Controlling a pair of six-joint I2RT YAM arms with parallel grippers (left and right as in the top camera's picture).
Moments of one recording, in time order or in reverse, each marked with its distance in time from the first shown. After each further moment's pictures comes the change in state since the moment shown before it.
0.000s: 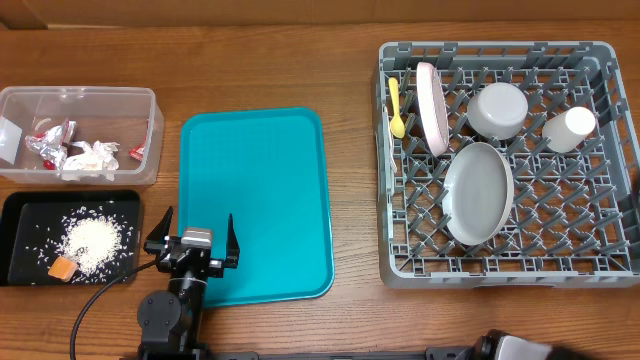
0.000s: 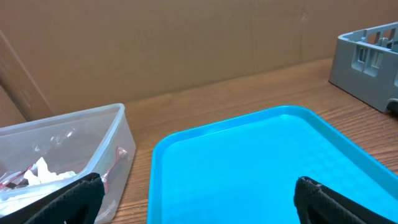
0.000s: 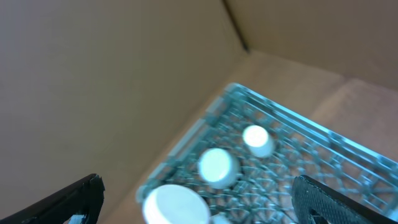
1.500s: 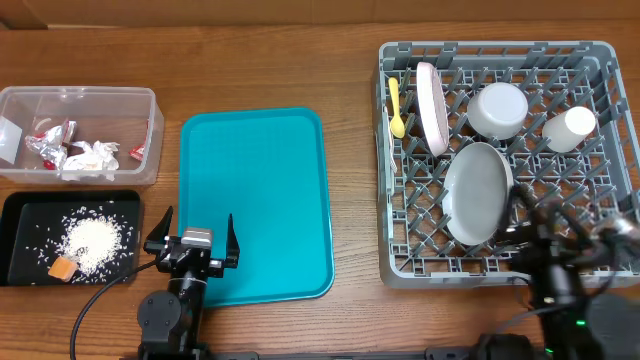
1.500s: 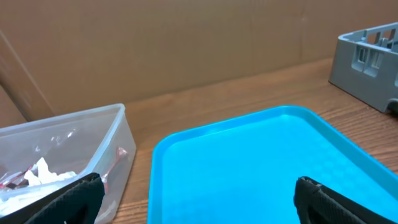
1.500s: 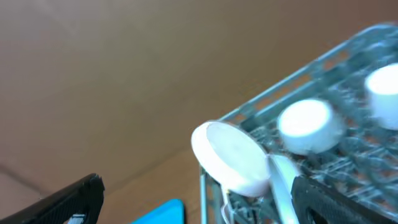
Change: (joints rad) left arm 0.000 -0.002 -0.001 0.000 0.000 0.000; right arm 0.303 -1.184 -1.945 1.142 -0.180 0.026
